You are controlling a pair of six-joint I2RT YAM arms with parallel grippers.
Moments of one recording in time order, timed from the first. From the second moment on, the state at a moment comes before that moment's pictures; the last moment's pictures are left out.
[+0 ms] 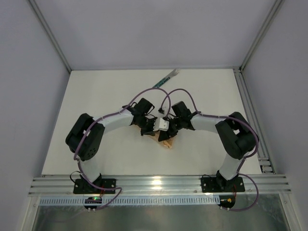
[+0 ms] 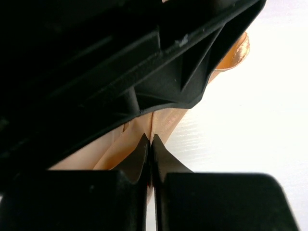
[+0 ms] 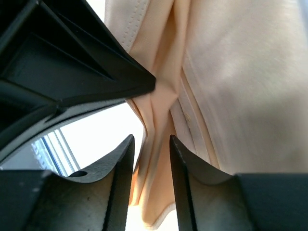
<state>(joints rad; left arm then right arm) -0.66 1.80 1.14 -0.50 0.57 0.94 0.58 1.77 0.91 -0.12 -0.69 0.13</state>
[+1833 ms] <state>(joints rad) -0.61 1.93 1.32 -0.46 0.49 0.69 0.44 1.82 0.95 -0.05 -0.62 0.05</state>
